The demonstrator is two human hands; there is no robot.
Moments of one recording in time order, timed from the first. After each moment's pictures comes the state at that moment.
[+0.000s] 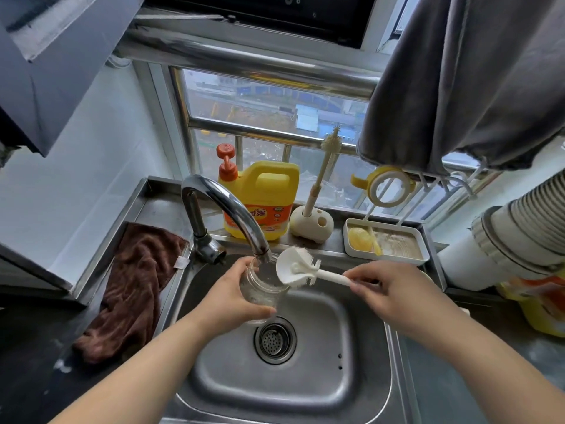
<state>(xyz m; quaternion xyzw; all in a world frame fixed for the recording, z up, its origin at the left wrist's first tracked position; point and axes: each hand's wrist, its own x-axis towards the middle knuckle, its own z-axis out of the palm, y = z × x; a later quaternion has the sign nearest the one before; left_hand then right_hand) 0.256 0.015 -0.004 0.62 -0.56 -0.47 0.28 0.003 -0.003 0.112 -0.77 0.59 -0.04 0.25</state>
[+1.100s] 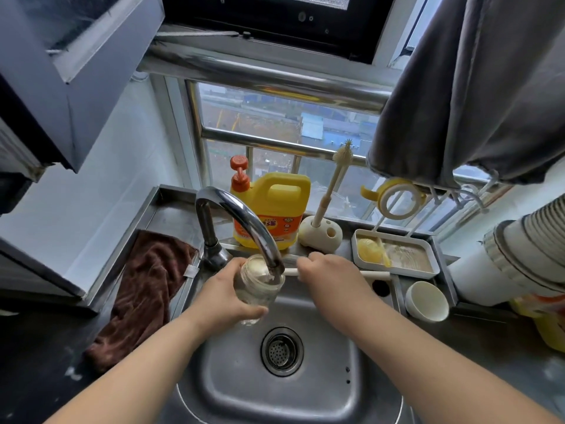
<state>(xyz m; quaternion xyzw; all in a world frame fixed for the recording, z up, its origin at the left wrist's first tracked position) 0.282 0.006 -0.004 0.64 -0.59 -0.40 0.28 0.094 -0.023 0.097 -0.88 0.46 0.08 0.06</state>
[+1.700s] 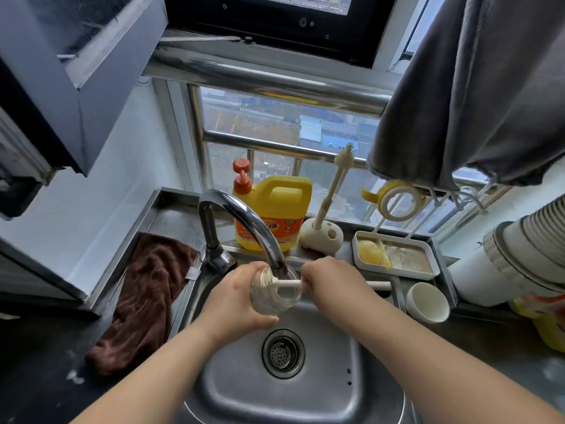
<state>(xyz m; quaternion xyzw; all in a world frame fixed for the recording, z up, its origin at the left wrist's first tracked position) 0.272 0.011 0.006 0.64 -0.66 -0.30 0.25 0.099 -0.032 0.096 -0.82 0.54 0.13 0.15</state>
